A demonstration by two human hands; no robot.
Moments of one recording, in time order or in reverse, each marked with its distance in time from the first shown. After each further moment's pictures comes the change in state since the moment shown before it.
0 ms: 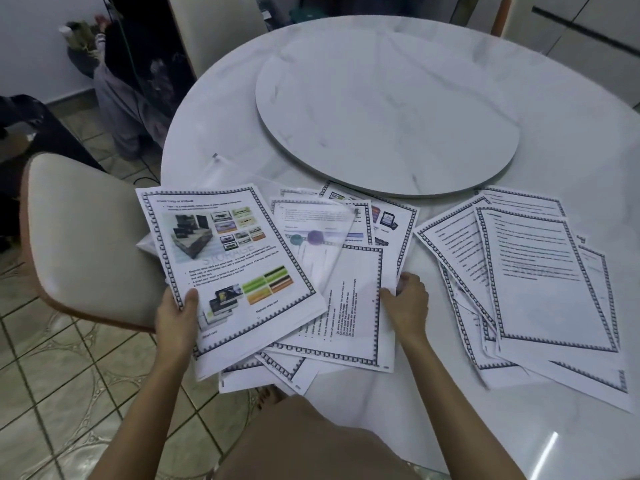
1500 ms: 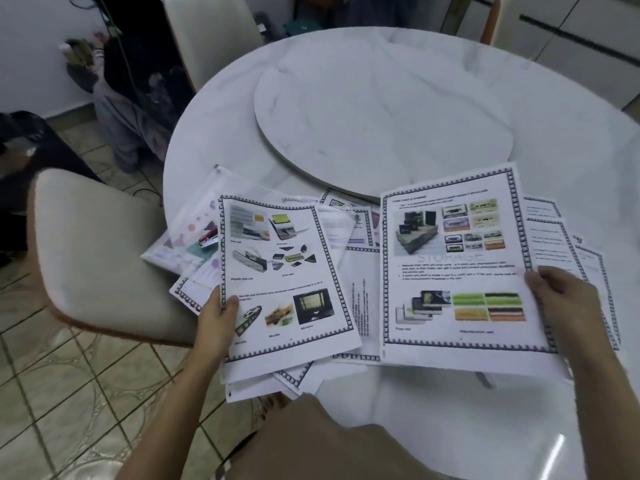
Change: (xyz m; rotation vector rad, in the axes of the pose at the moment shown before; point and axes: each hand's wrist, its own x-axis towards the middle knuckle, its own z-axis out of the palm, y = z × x) left_hand -0.014 0.024 0.029 0.083 -0.253 0.016; right_hand 0.005 0.018 -0.173 0.117 0.151 -0.104
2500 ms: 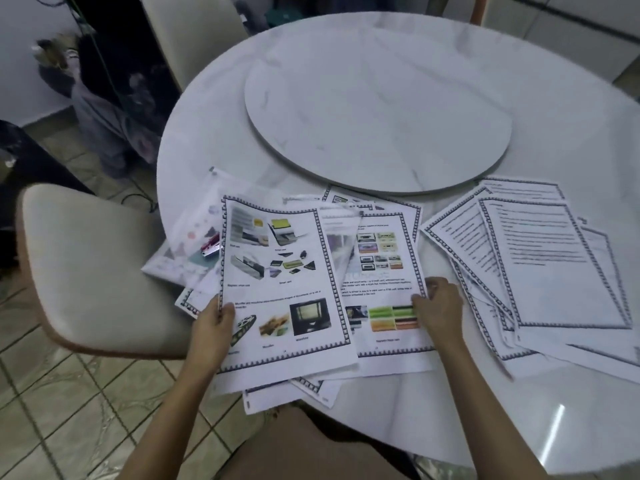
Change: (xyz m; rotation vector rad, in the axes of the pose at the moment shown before) left_hand 0.015 -0.005 -0.026 0.155 -0.066 0.028; right_hand -0.026 0.014 0.159 -0.169 -0.071 0.103
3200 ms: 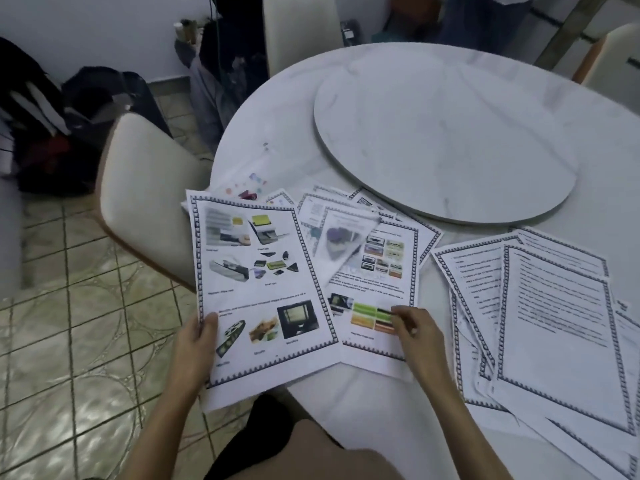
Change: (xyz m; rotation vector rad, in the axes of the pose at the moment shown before) left_hand -0.129 0.012 0.039 -0.284 0.362 -0.196; right_hand -0.009 0.030 -0.032 0.142 -0.357 -0.406
